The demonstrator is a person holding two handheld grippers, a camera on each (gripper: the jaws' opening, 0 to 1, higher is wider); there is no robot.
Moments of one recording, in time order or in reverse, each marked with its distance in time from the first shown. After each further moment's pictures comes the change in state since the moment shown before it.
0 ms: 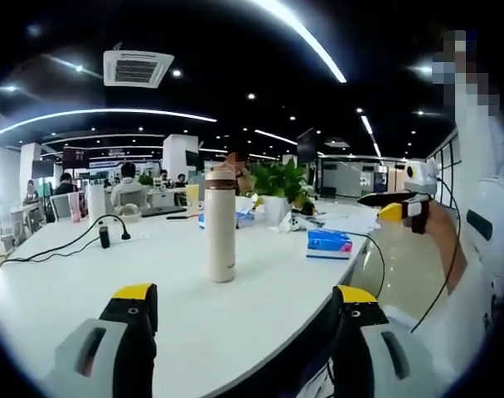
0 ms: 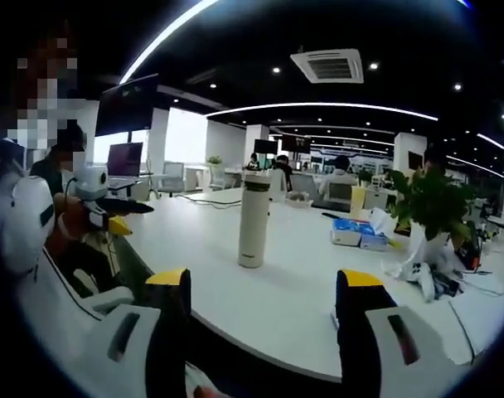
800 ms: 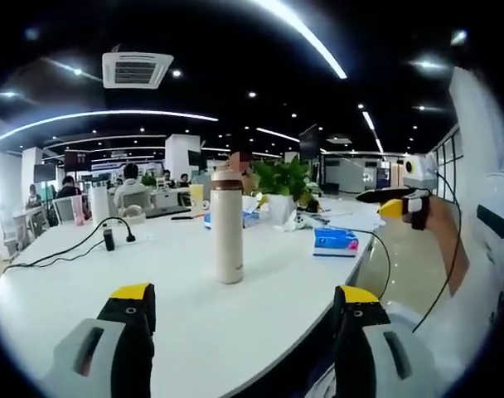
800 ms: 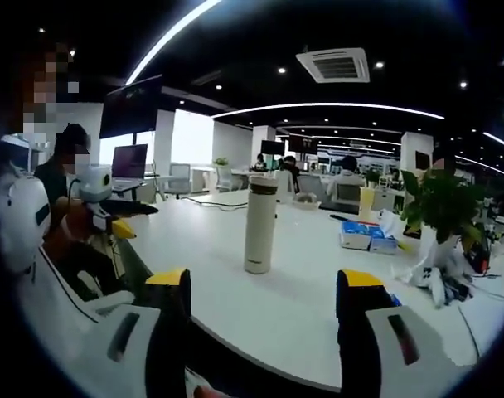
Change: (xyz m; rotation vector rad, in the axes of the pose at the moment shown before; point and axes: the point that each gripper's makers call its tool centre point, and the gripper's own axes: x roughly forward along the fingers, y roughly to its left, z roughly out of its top) left arm 0.004 0.011 0.001 0.020 0.011 0.015; right arm 0.020 0.007 0.005 0.006 -0.007 0.041
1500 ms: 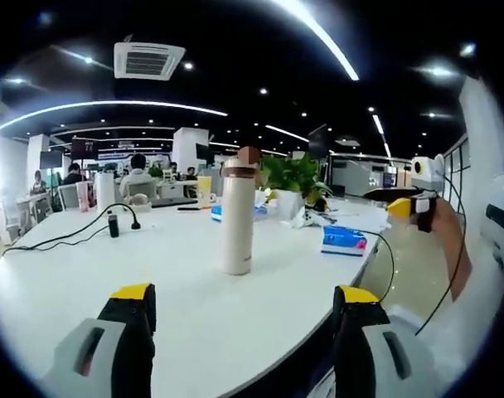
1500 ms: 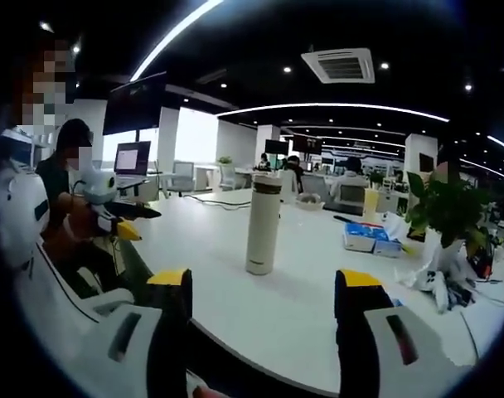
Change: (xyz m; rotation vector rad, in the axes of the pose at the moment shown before) left arm 0.002 0.013 -0.014 -0.054 0.011 0.031; right arm 0.010 0.000 -0.002 -0.018 0.008 0.019
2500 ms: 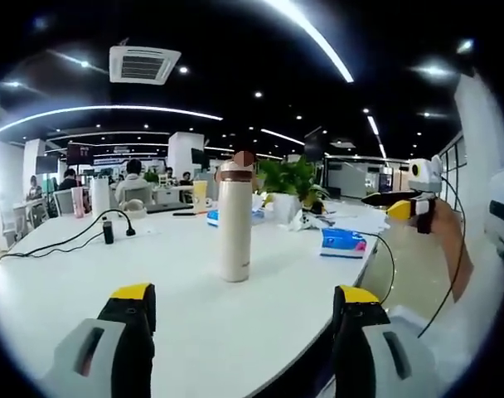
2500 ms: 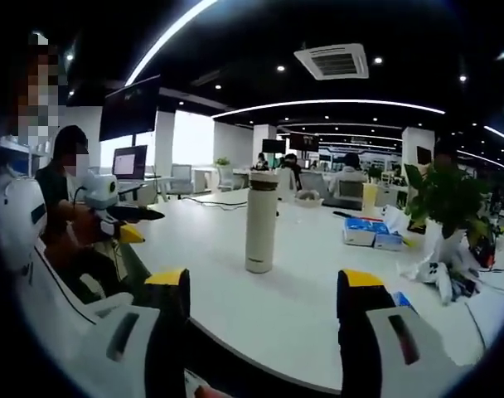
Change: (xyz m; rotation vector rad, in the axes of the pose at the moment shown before) left arm 0.018 0.001 0.002 0.020 -0.019 -0.027; right arm 0.000 -0.002 -0.004 0.040 -0.003 -0.003
